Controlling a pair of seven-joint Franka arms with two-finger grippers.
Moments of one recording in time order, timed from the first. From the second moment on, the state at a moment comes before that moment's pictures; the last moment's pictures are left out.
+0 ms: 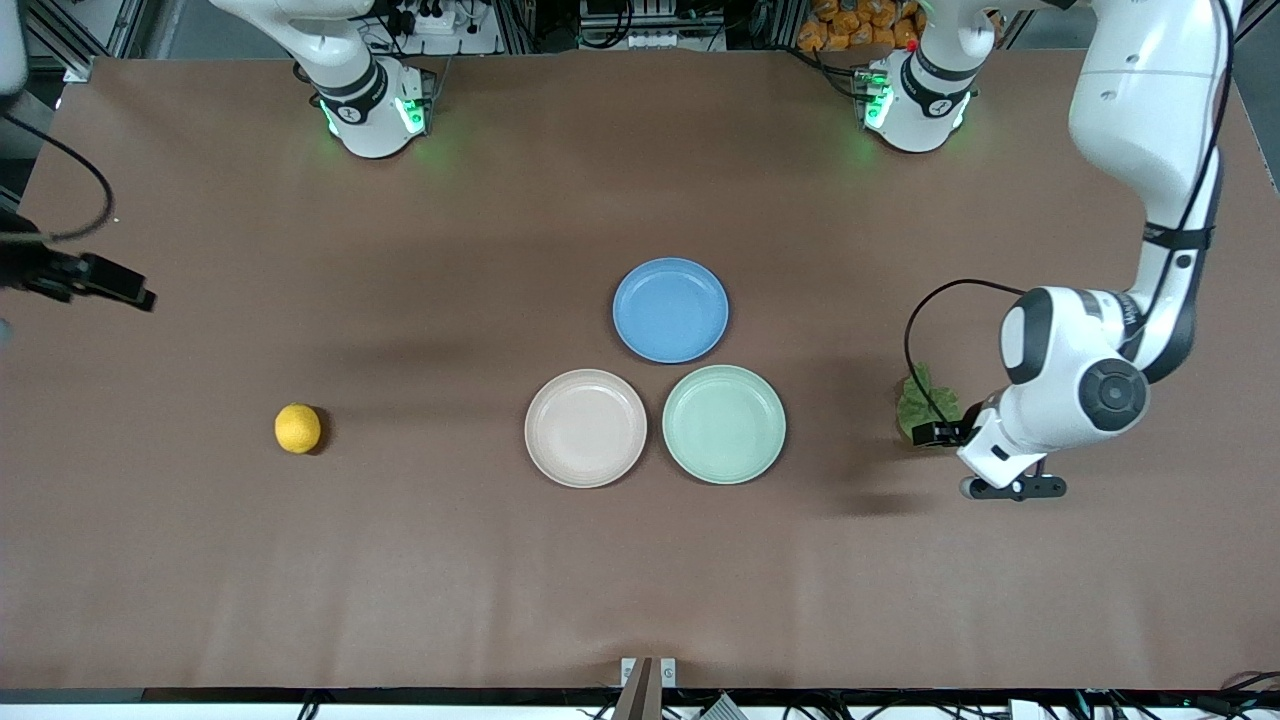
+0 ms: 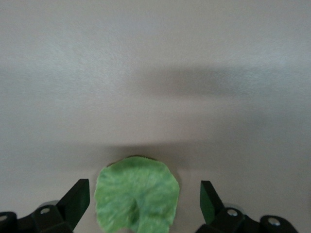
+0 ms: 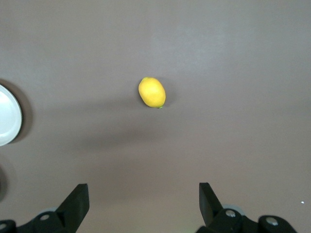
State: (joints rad) left arm -0.05 0.59 -0.07 -1.70 0.01 2.24 -0.13; right arm -0.06 0.11 -0.03 -1.54 0.01 1.56 0.03
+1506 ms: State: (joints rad) left arm -0.04 0.63 -0.05 -1.89 0.18 2.53 -0.13; right arm -0.05 0.50 -0.03 -1.69 0.08 2.05 -0.10
